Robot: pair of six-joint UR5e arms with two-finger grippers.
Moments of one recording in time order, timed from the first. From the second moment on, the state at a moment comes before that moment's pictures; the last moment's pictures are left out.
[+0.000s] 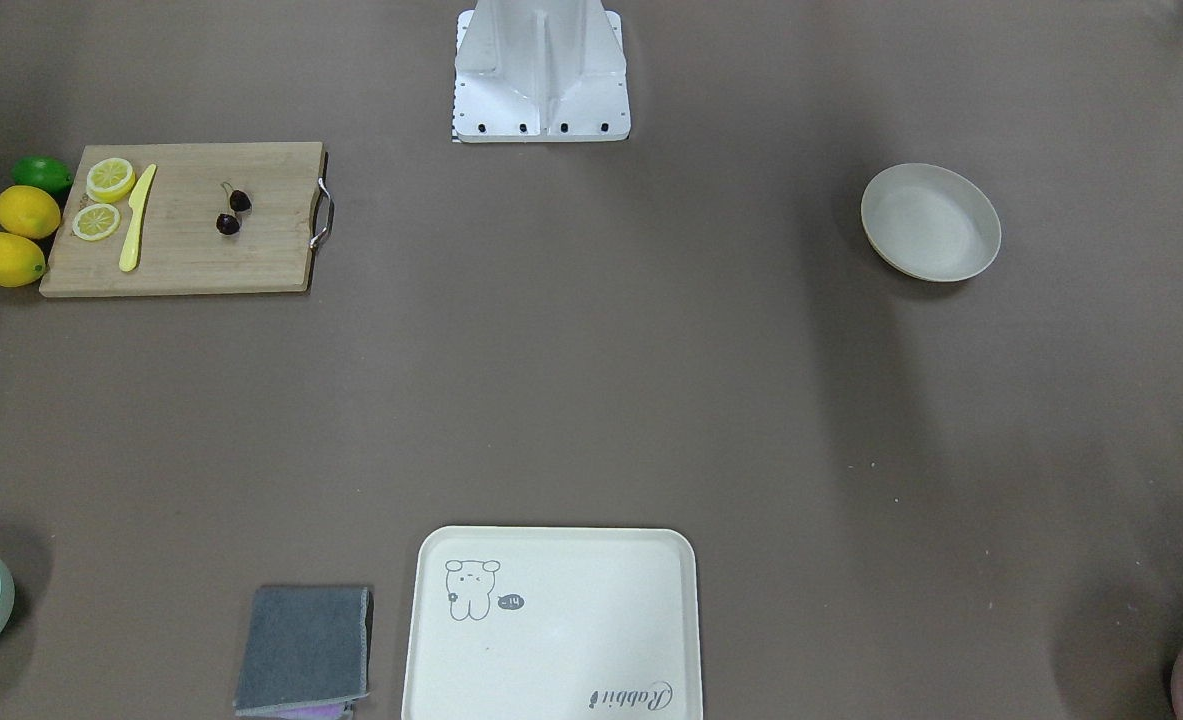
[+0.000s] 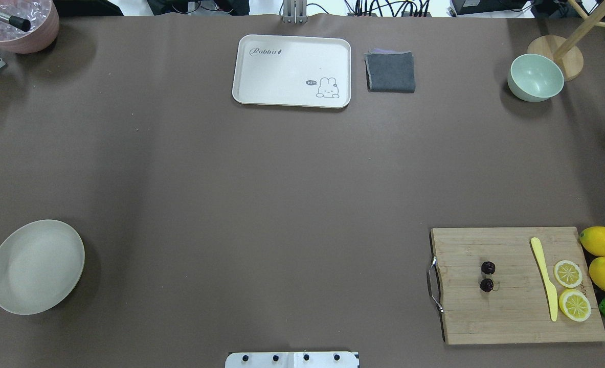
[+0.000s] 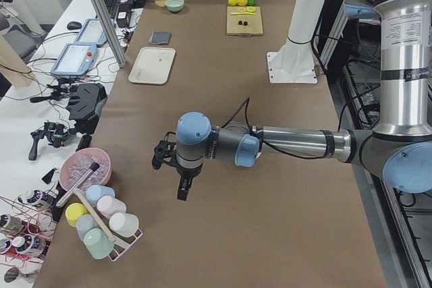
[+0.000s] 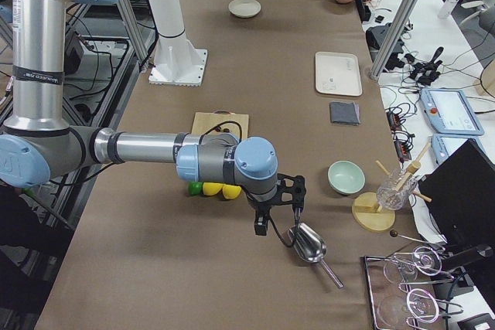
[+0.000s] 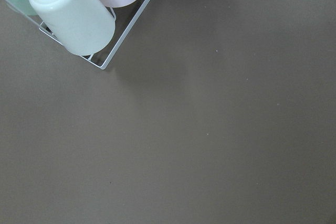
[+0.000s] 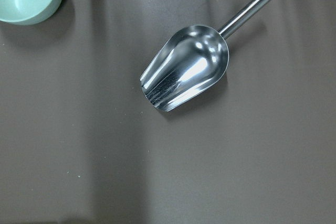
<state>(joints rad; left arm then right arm) -1.57 -1.47 -1.72 -1.74 -2.31 -0.01 1.71 -1.70 1.74 -1.58 2.38 0.02</state>
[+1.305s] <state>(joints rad) -1.48 -1.48 -1.77 -1.83 -2.36 -0.08 1.71 -1.70 1.74 -1.57 2.38 0.02</state>
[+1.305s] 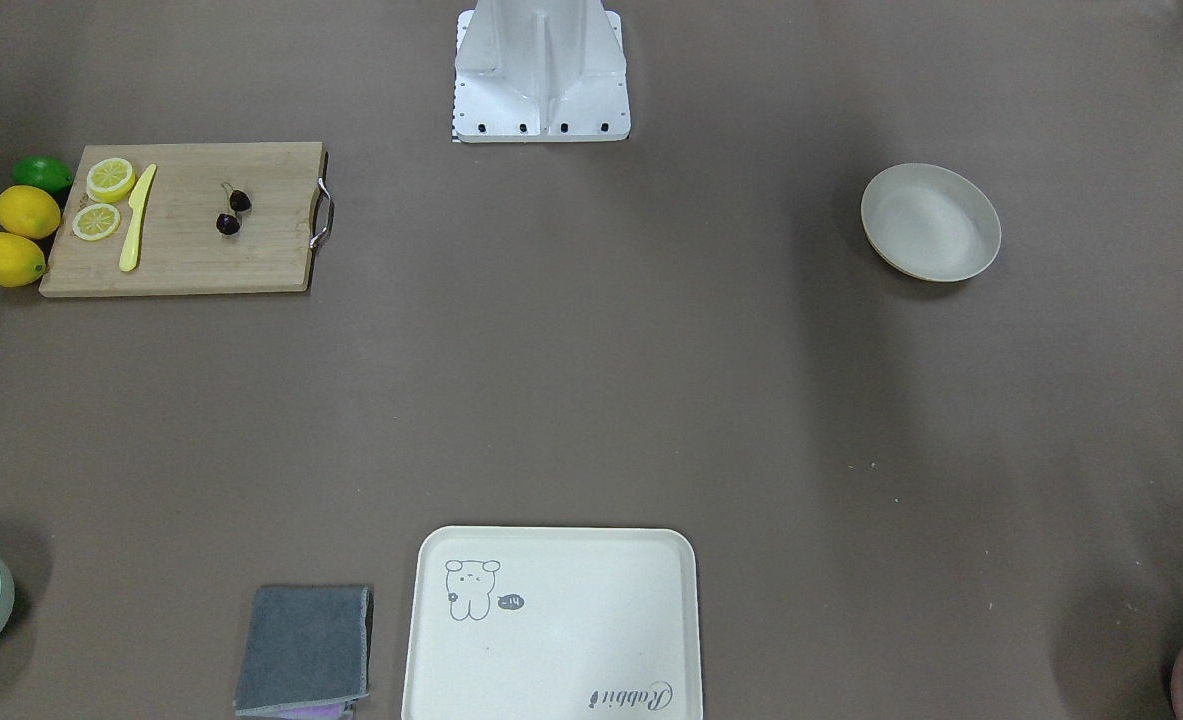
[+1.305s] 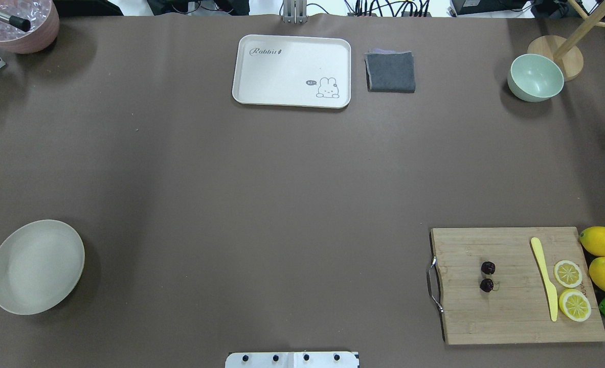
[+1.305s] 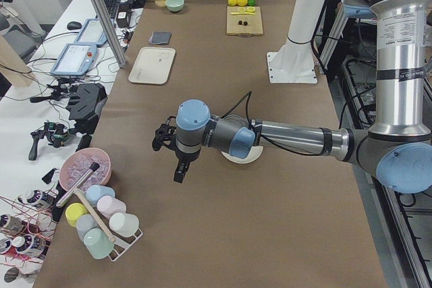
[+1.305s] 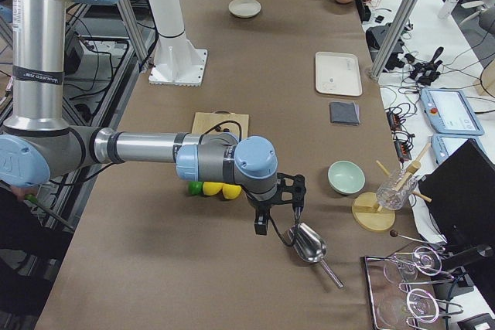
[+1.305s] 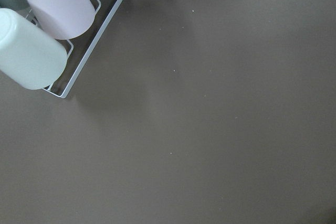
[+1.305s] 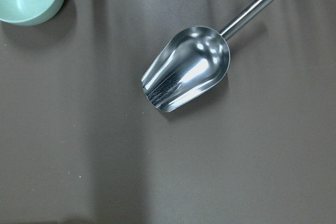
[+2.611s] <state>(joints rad) -0.96 -1.33 -1.56 -2.65 -2.41 -0.76 1.71 -1.72 1.75 -1.57 2.38 0.02</state>
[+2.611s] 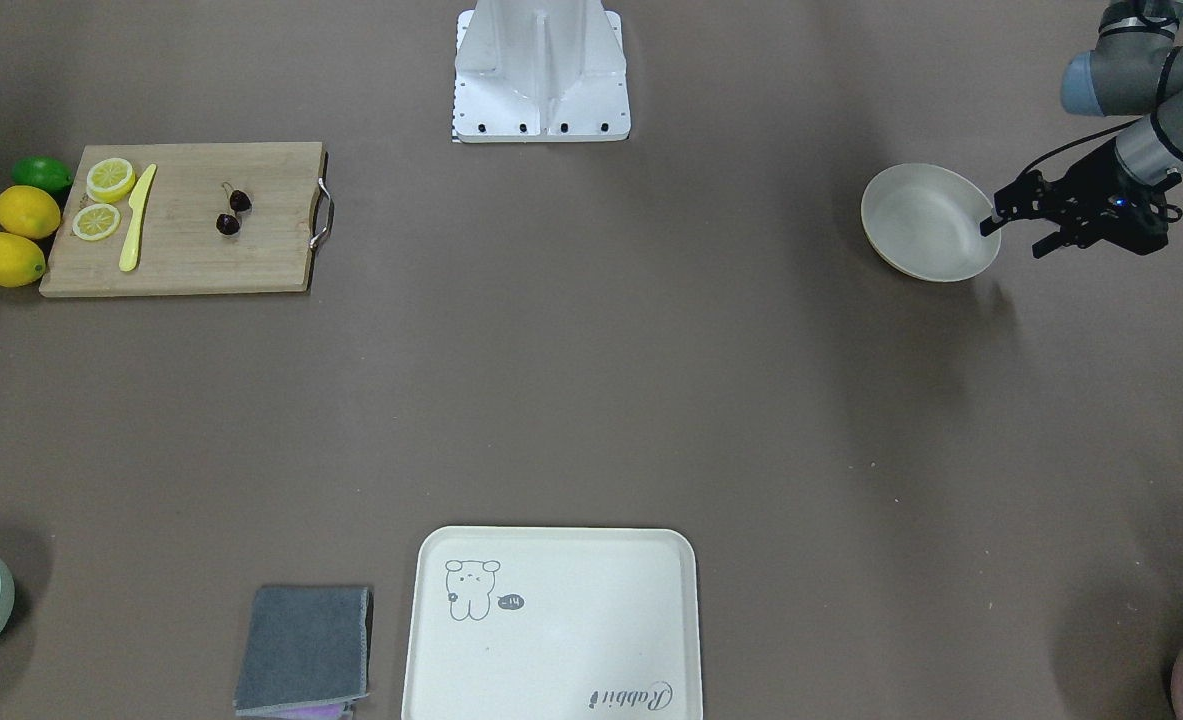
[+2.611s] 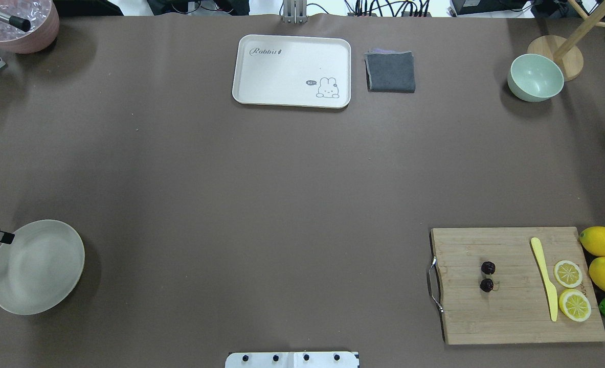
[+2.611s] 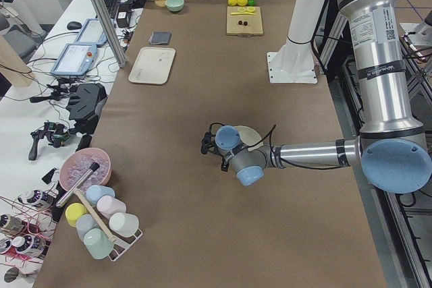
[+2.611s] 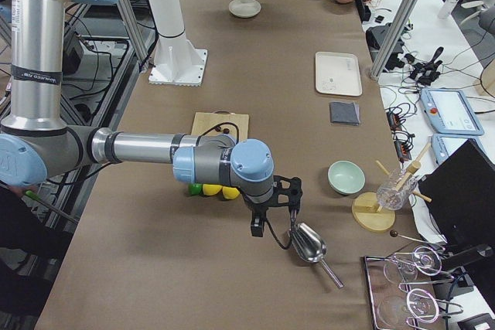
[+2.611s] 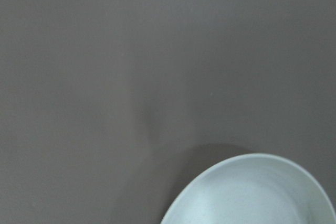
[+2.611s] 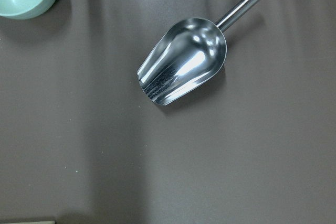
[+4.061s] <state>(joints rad) -0.93 -1.35 -1.52 -2.69 -2.45 -0.75 1.71 -1.72 1.75 -1.57 2.38 0.02</state>
